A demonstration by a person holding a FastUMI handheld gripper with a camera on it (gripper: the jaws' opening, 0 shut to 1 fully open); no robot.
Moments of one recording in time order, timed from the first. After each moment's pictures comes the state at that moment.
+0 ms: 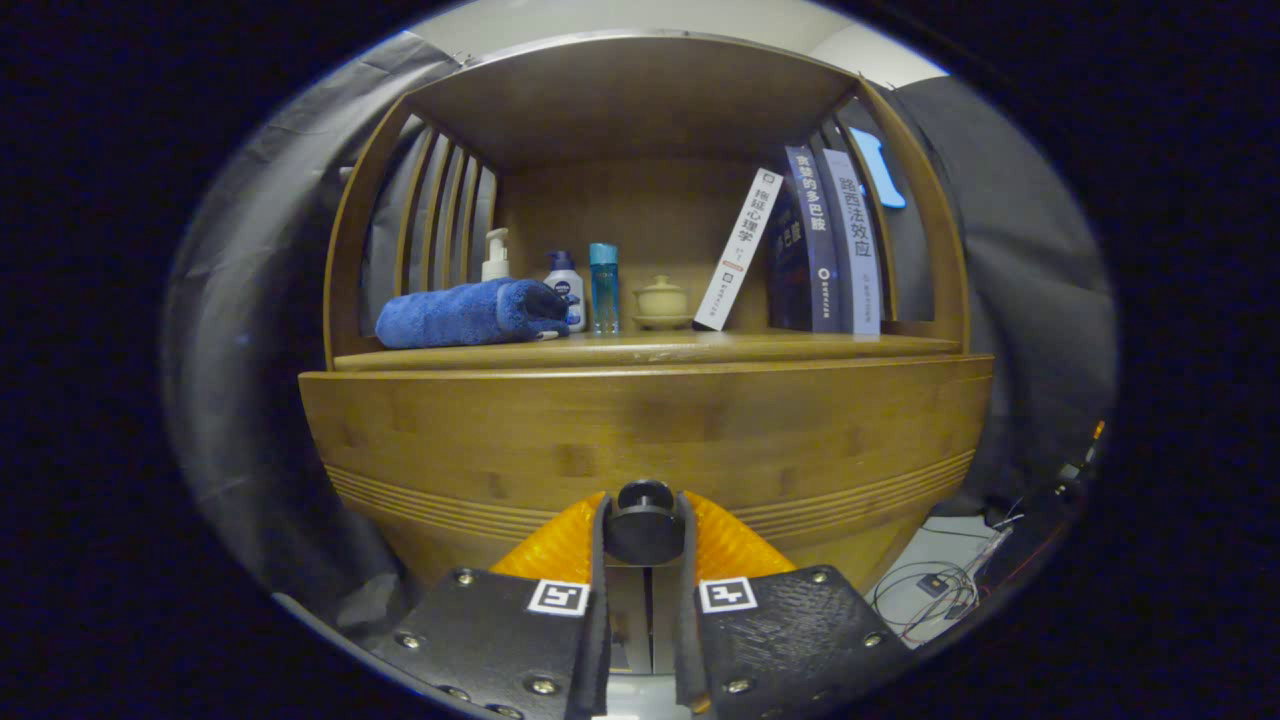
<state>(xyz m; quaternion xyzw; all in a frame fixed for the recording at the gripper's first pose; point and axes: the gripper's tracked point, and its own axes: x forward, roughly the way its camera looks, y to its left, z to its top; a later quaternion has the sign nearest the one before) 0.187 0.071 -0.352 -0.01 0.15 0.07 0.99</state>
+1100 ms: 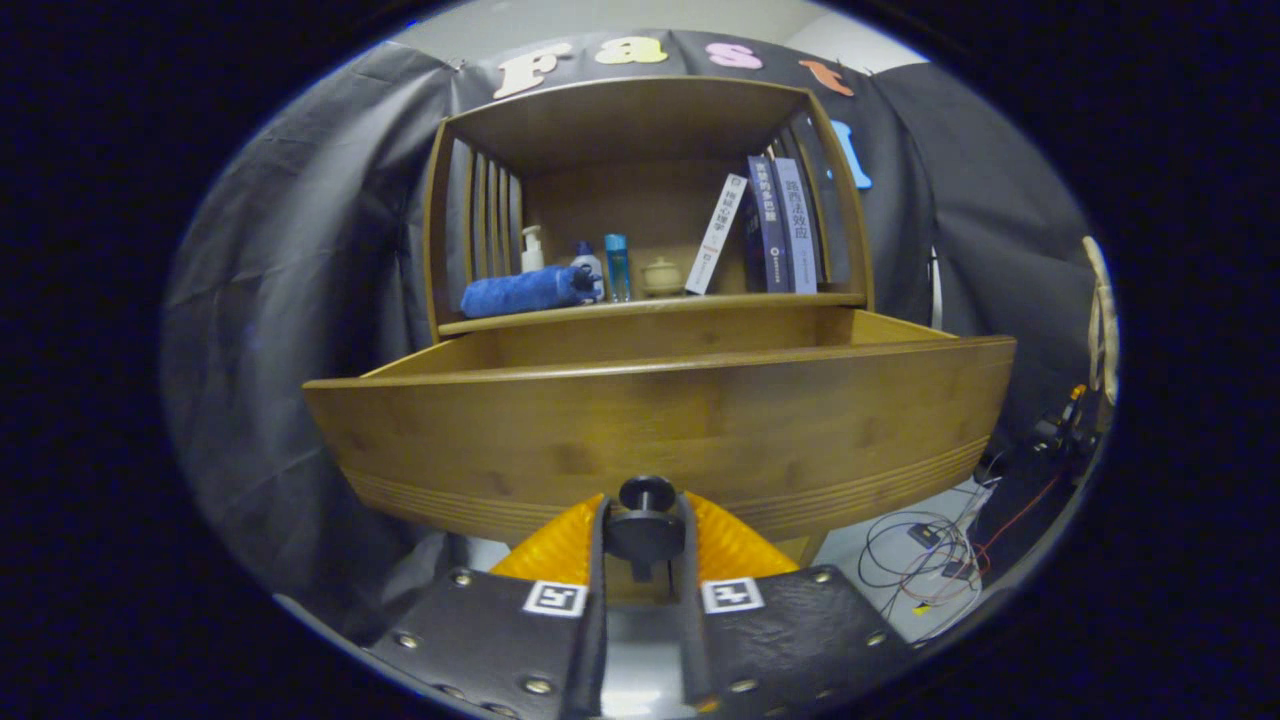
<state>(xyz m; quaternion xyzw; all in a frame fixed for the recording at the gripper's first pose) 0.029 0.049 -0.337 0.01 0.22 0.08 0.97</state>
